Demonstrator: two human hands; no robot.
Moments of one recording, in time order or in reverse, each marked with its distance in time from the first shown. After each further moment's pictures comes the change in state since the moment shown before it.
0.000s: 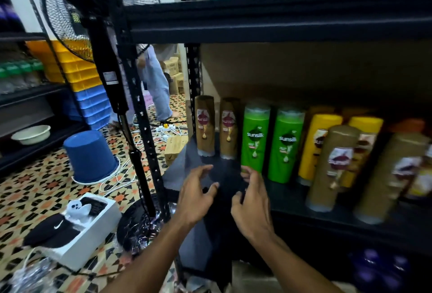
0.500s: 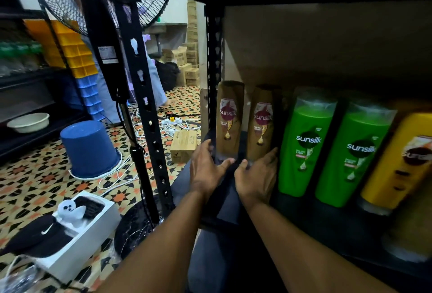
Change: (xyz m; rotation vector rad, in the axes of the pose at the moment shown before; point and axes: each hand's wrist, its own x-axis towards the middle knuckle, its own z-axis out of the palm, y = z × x) left_hand 0.138 -0.086 0.029 0.028 0.082 -0.169; right_hand 0.129 0.018 0.131 -0.123 0.255 0.342
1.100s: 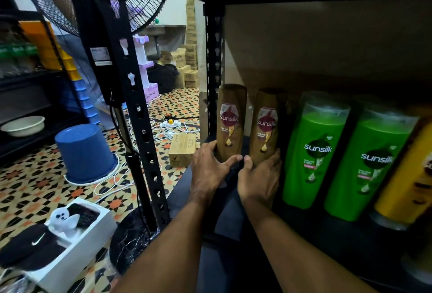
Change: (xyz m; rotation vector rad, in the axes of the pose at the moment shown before) left_hand 0.035 -0.003 0.016 0.005 0.064 0.128; right_hand 0.023 -0.003 0.017 0.076 0.103 0.029
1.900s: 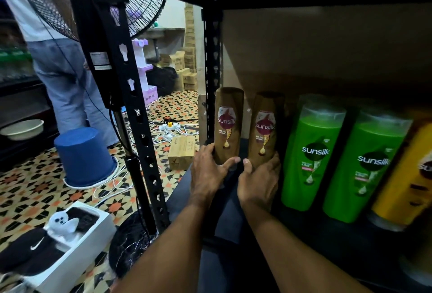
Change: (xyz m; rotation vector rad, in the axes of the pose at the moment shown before) left_hand 0.003 -0.003 0.002 -0.007 0.003 -0.004; right_hand 0.000 0.002 0.002 0.007 0.028 -0.015
